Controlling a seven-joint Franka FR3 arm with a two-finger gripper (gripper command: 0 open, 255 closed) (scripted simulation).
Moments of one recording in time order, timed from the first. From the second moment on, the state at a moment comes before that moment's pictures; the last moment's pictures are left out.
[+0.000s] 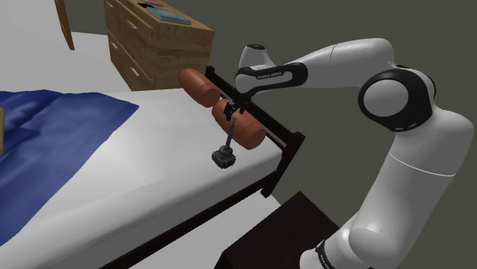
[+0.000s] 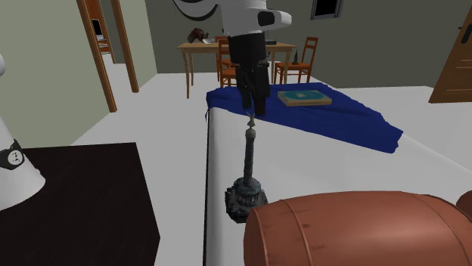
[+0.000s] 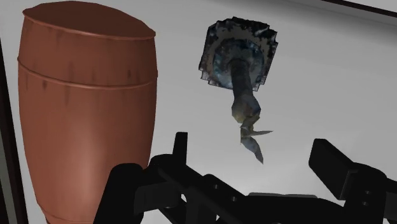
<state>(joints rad) -0.05 0.29 -0.01 -1.83 -0.14 2.24 -0.12</state>
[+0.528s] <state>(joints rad) -0.05 0.31 -0.01 -1.85 -0.15 2.28 -0.11</state>
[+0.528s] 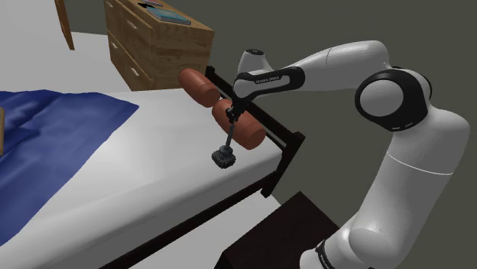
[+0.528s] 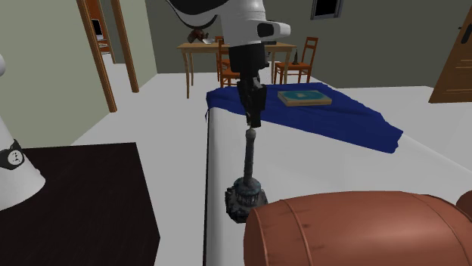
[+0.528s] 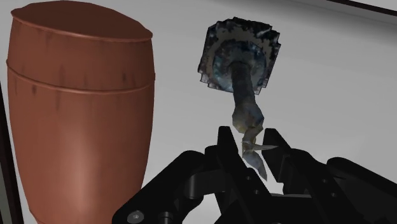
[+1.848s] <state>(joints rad) -0.05 0.24 -0.01 -1.77 -0.13 2.13 -0.13</state>
